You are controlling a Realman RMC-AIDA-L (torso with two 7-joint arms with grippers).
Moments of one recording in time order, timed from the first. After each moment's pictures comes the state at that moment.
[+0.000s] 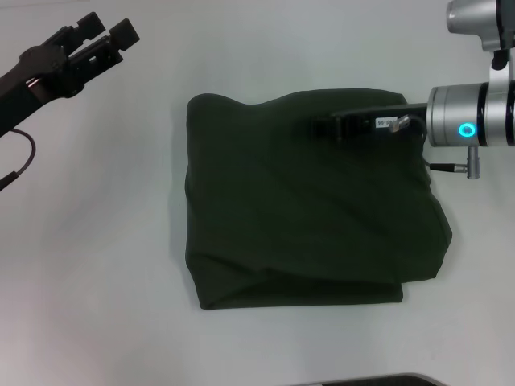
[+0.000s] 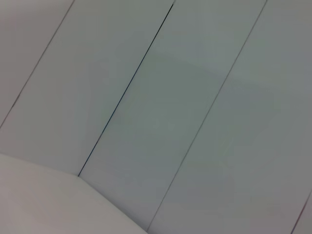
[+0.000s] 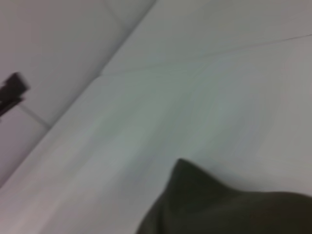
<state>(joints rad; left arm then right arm) -0.49 -2.16 0.44 0.54 1.74 1.57 -1.43 0.61 2.08 -0.83 -0.51 -2.01 -1.23 1.88</state>
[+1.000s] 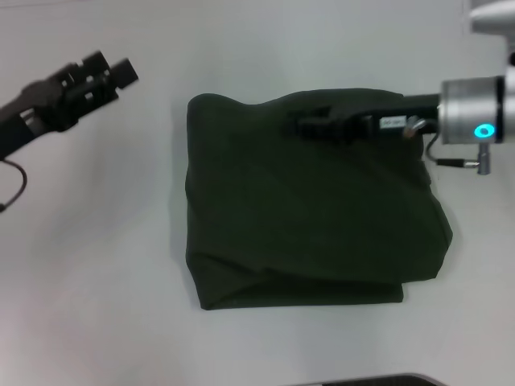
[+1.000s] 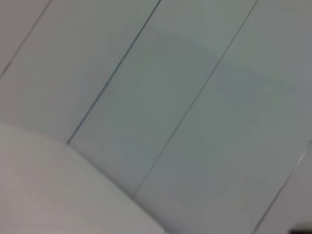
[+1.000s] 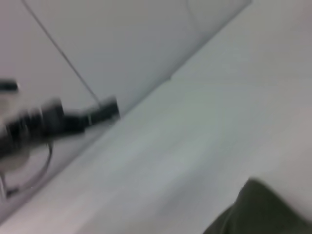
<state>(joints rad) -0.46 -2.13 0.45 0.56 1.83 1.64 -1.53 0.58 2.07 -0.84 -0.56 -1.91 -1.41 1.71</state>
